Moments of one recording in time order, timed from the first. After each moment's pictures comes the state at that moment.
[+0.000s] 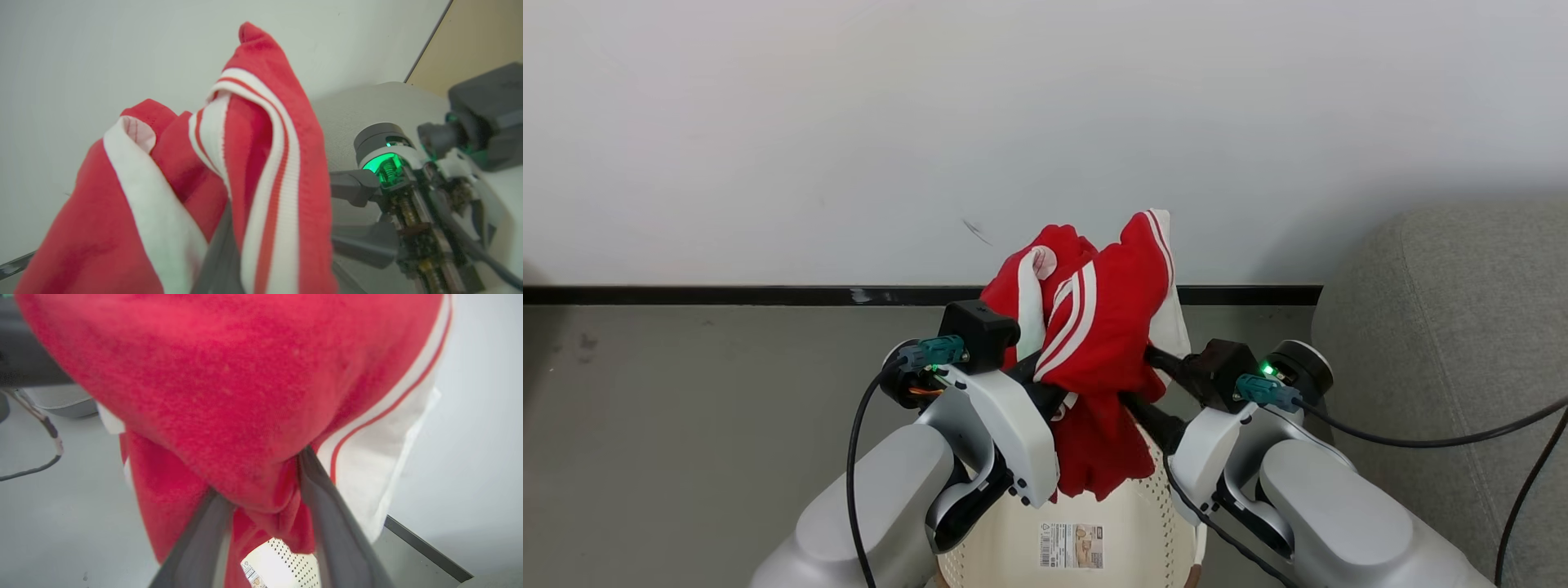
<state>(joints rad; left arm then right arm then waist) -0.64 0.05 -0.81 0.42 -0.76 -0.13 -0.02 -0.56 -0.10 0.73 0.56 0.25 0.12 -0.26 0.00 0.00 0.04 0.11</state>
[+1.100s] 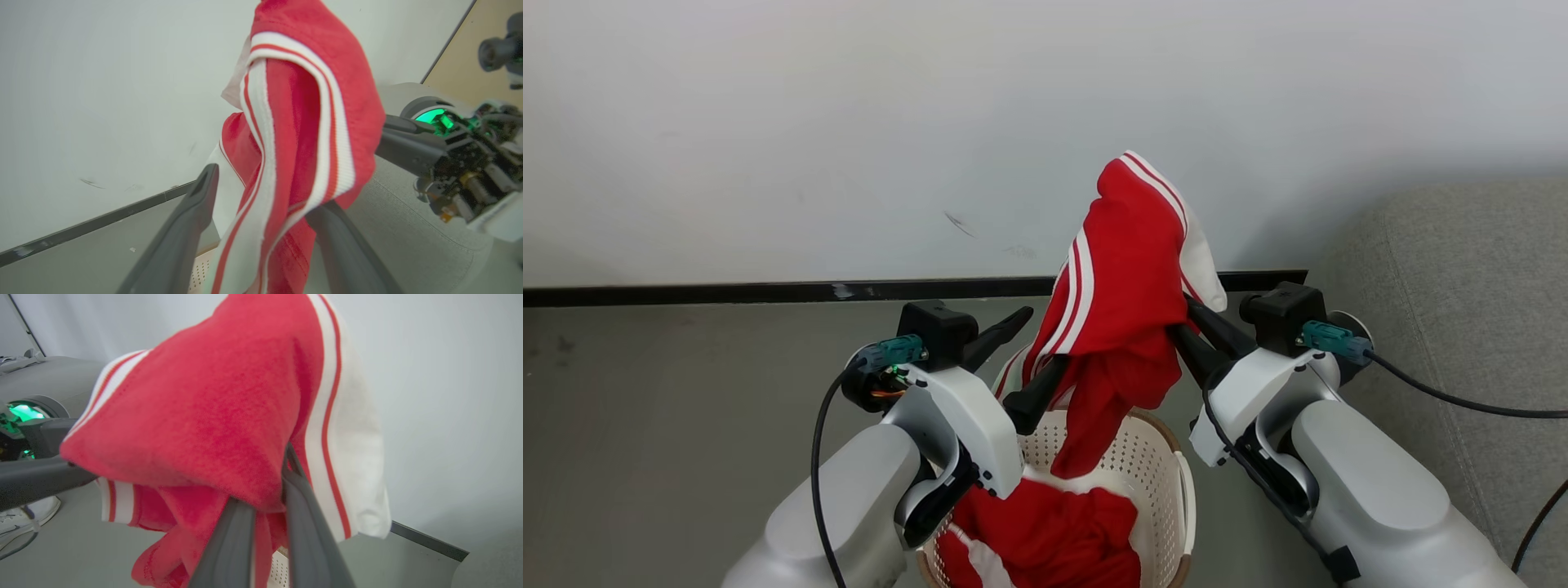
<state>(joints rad) -0.63 0.08 -0.77 0.45 -0.76 -0.12 -0.05 -0.56 -0.08 0.54 0.53 0.31 0.12 -0.26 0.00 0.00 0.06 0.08</state>
